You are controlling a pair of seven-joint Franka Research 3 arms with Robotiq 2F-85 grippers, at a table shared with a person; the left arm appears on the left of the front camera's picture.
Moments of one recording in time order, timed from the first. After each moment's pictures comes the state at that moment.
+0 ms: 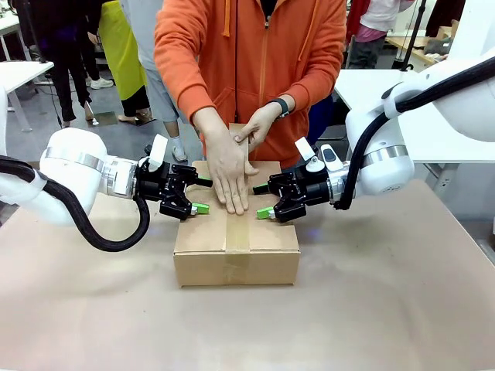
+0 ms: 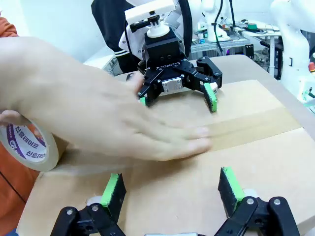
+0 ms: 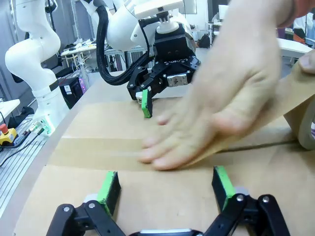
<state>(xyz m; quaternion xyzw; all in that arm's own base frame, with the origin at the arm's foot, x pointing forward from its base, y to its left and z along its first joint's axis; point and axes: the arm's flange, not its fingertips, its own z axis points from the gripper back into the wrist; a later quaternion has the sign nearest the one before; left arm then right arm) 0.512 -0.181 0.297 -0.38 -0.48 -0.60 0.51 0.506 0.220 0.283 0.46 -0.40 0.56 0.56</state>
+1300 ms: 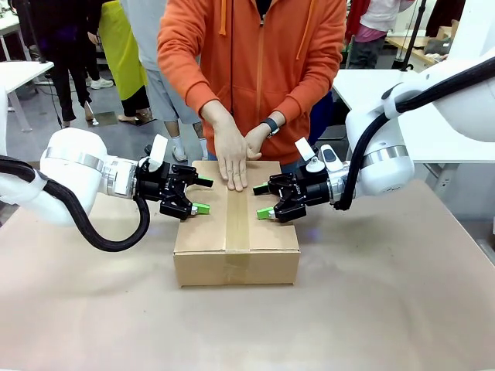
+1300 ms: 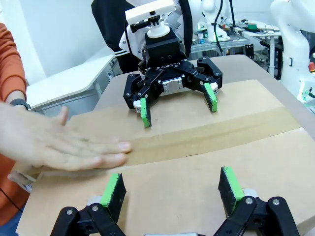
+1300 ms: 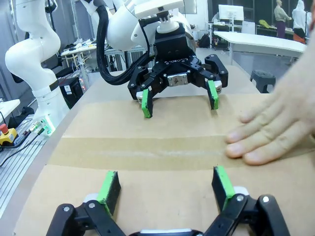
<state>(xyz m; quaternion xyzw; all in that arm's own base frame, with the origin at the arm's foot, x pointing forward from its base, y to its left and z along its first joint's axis) 0.512 -0.181 0.297 -0.38 -0.48 -0.60 0.51 0.506 0.219 0.282 0.46 -0.40 0.56 0.56</state>
